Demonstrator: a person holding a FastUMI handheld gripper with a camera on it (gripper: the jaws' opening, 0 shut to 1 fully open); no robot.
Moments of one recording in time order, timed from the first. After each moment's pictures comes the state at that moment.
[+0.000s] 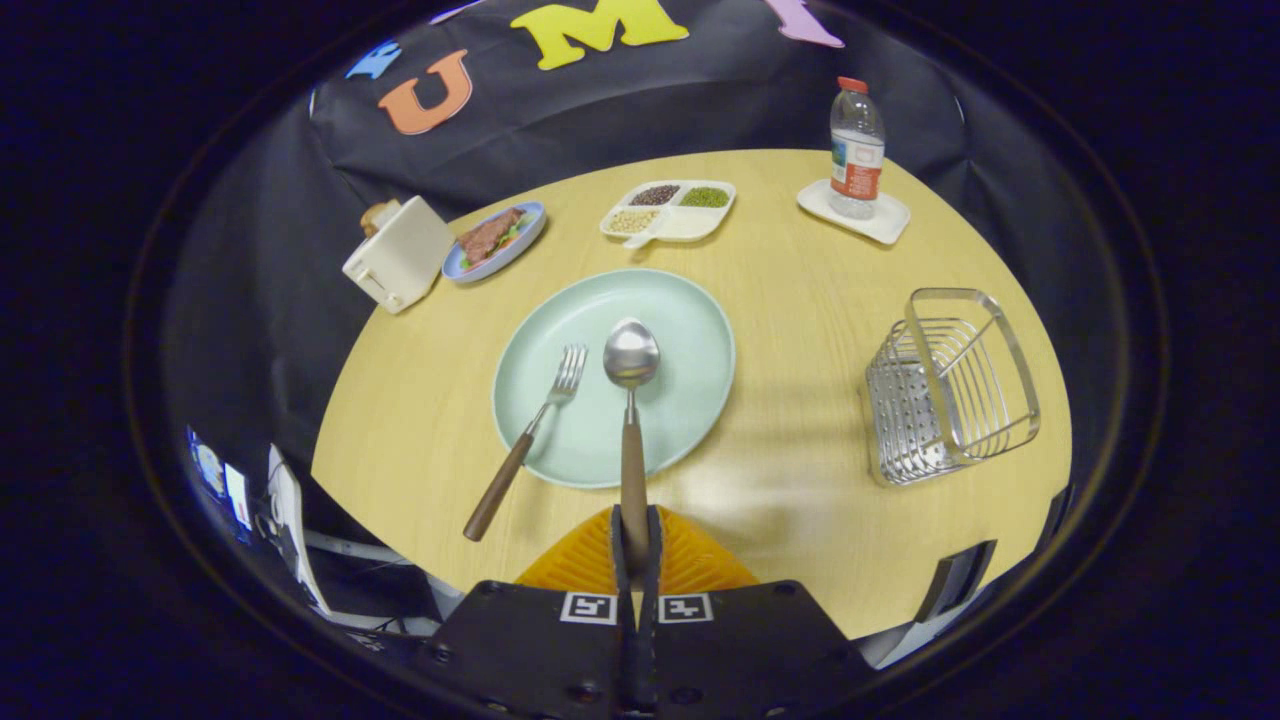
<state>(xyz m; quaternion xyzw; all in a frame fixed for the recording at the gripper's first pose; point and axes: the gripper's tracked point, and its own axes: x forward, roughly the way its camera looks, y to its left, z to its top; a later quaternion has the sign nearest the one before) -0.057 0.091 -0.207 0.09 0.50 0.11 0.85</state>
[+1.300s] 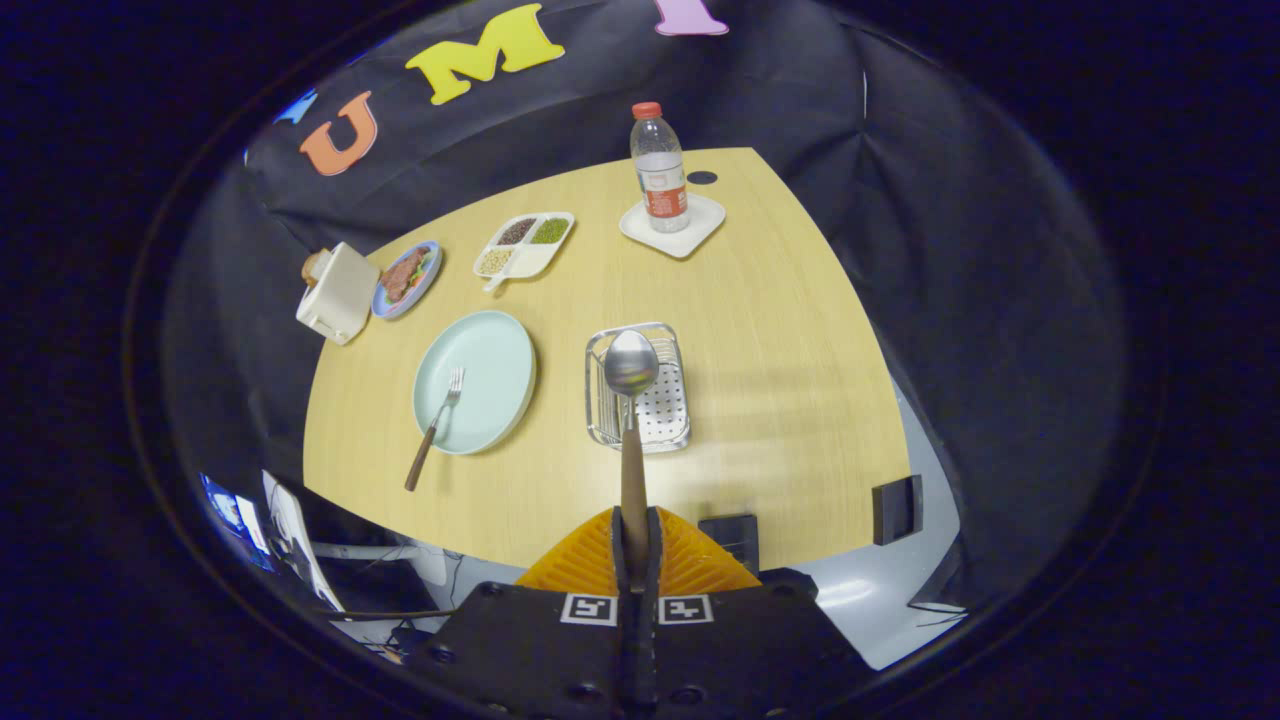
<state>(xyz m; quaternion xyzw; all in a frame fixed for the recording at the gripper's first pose) -0.099 -0.089 -0.125 0.10 0.55 0.01 0.83</state>
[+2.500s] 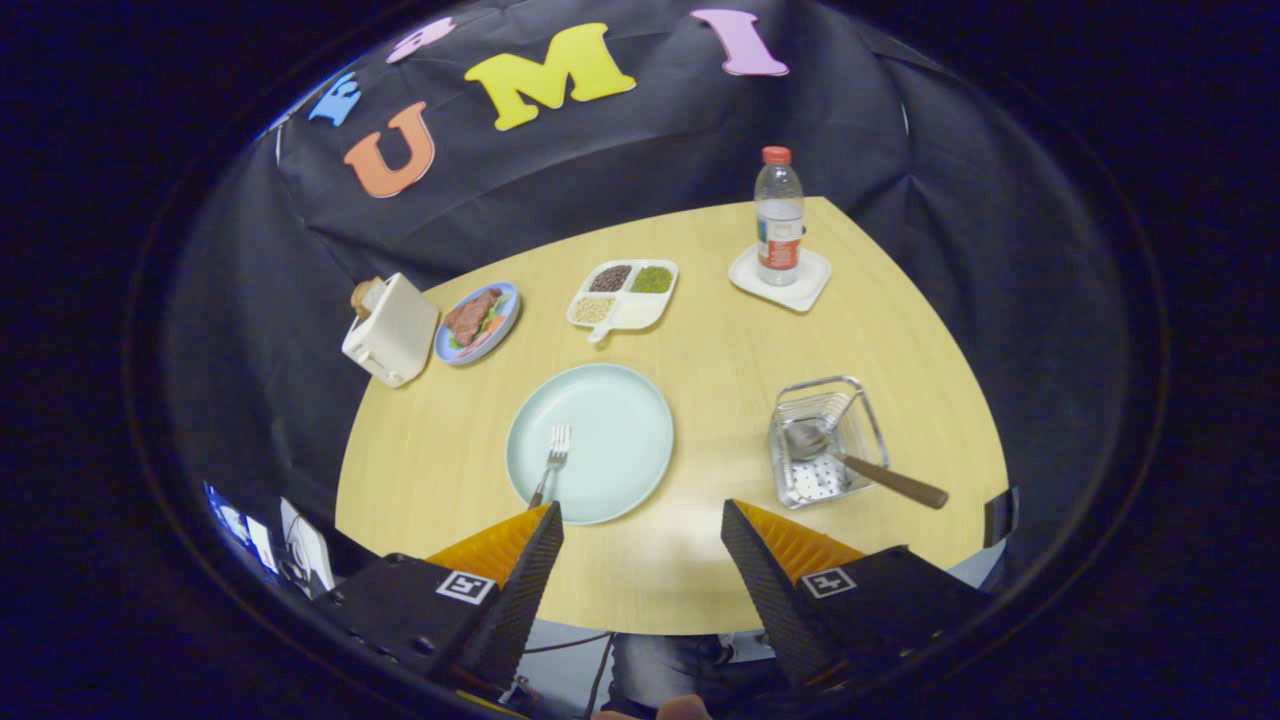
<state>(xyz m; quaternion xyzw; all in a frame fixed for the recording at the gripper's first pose) -0.053 0.079 -0.126 0.12 0.46 0.06 0.88</state>
